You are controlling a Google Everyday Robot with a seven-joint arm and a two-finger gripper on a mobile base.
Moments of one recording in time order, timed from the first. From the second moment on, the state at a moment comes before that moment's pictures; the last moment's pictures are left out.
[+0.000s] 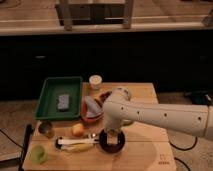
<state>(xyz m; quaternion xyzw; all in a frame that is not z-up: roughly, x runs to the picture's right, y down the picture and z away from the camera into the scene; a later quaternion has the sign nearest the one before) 0.033 0.218 0.732 -0.22 -0.26 -0.63 0.70</state>
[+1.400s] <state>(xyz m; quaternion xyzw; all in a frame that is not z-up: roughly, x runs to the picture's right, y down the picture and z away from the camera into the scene) 0.030 0.219 0.733 -0.22 -0.27 -0.63 0.70</state>
